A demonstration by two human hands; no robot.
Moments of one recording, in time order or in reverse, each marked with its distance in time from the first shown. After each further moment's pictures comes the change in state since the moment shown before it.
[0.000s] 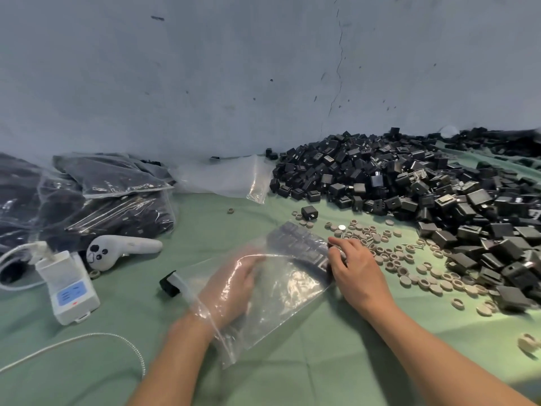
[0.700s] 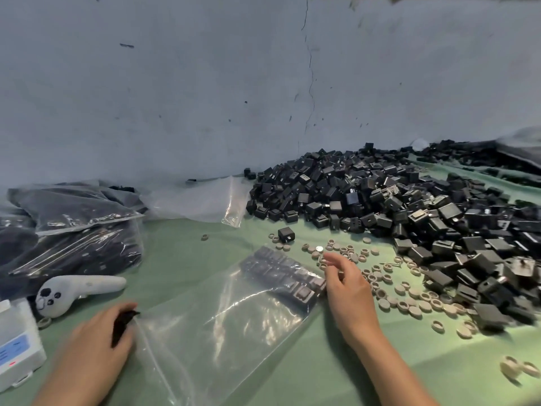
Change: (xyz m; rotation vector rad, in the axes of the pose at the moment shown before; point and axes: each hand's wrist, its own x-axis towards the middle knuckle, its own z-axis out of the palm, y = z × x) left_hand -0.040 -0.071 -0.089 0.428 0.259 -0.307; right_hand 0.000 -0.003 -0.011 0.328 0.169 0.192
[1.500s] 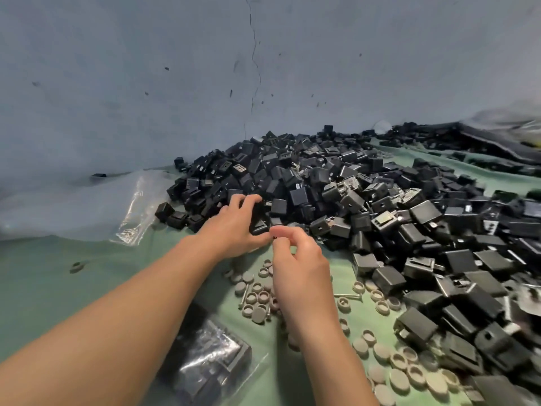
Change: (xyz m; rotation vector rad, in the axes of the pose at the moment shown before) left_hand 0.194 0.336 0.196 0.100 -0.280 0.632; right_hand 0.114 0.018 -0.015 0.198 -0.008 0.126
